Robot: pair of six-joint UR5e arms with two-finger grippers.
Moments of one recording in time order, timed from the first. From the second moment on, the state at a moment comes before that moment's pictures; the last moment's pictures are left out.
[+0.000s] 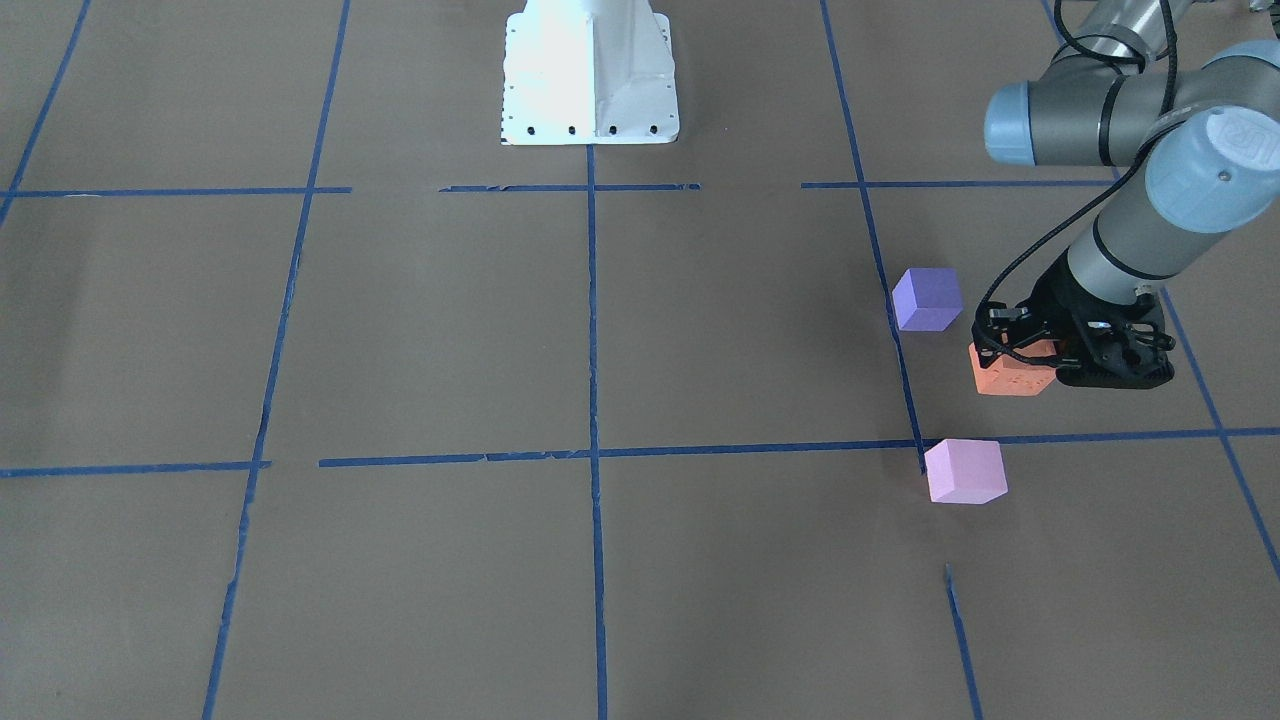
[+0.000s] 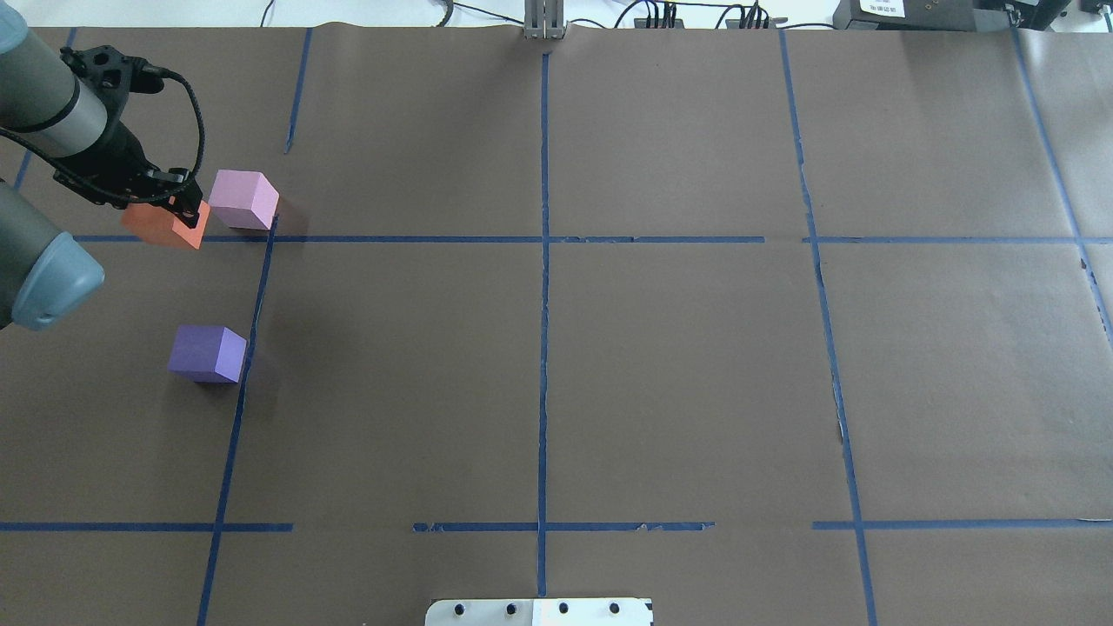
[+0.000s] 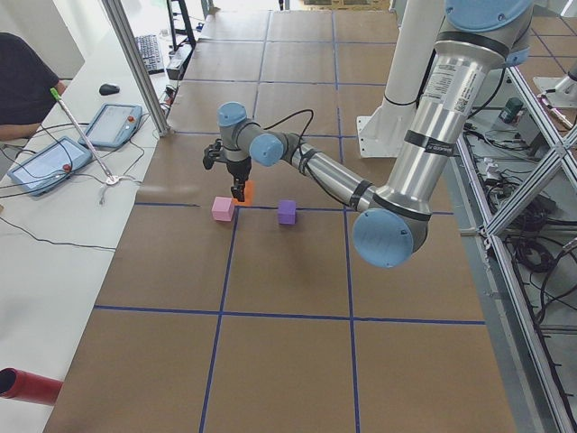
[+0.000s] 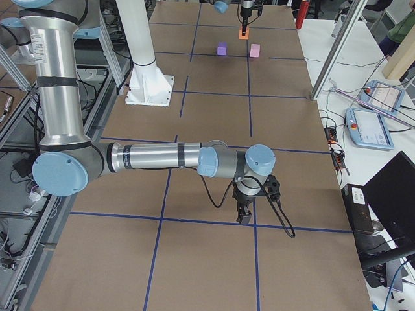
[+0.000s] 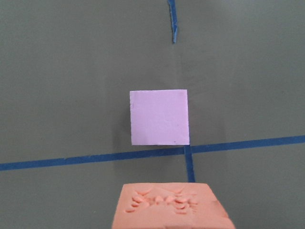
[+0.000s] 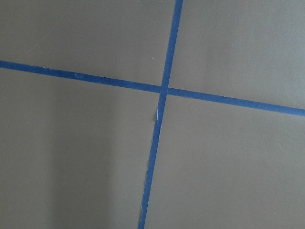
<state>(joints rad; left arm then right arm) -1.02 -1.89 -1.72 -1.58 -2.18 -0.62 1.52 -1.51 1.59 -1.72 2.29 -0.16</state>
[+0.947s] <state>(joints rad) -1.00 -1.89 -1.57 -1.74 -2.23 -0.62 1.52 -1.51 1.59 -1.72 2.29 -0.16</state>
